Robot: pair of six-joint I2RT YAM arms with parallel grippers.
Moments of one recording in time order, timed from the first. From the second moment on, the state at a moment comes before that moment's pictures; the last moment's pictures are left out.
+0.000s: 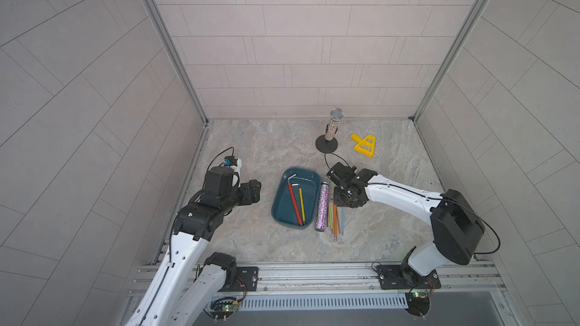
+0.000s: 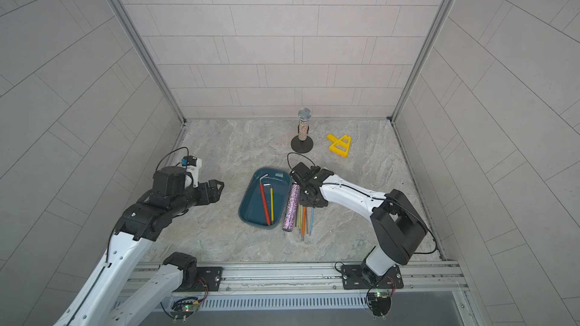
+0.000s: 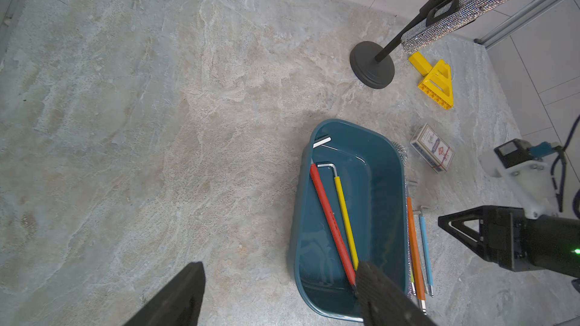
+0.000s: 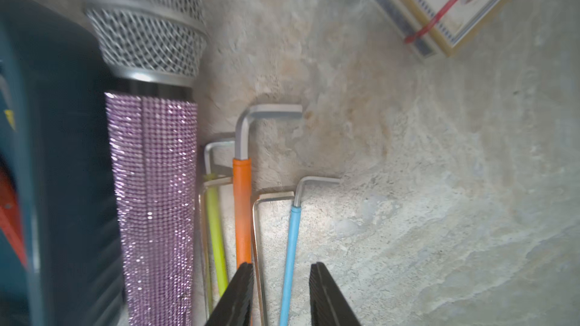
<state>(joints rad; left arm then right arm) -0.25 0.75 0.86 -0.84 0.09 -0.35 0.69 1.58 1.04 -0.81 0.14 0.81</state>
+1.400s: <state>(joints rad) -0.25 0.75 0.86 -0.84 0.09 -0.35 0.76 1.54 1.23 -0.83 0.21 0.76</state>
